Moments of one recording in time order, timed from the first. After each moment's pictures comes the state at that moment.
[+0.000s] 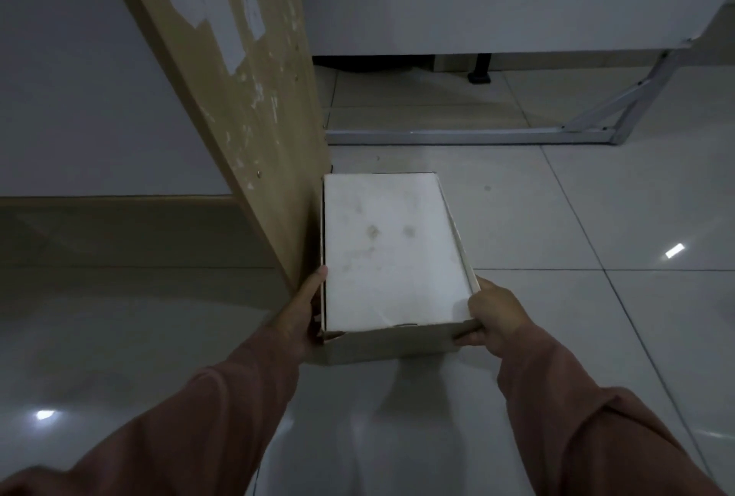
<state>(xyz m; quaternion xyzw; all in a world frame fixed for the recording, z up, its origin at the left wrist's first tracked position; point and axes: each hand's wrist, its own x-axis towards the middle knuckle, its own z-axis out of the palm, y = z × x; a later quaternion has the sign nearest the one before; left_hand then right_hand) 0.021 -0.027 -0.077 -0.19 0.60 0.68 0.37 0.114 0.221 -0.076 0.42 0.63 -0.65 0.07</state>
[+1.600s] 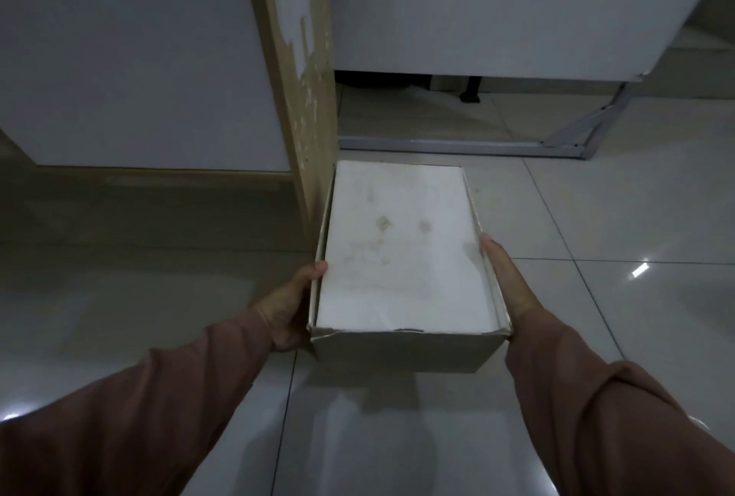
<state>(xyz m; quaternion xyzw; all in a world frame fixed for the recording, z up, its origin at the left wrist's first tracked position) 0.065 -0.099 -0.022 -0.04 0.49 0.71 0.50 0.176 0.174 0.001 0.27 0.51 -0.81 0.01</state>
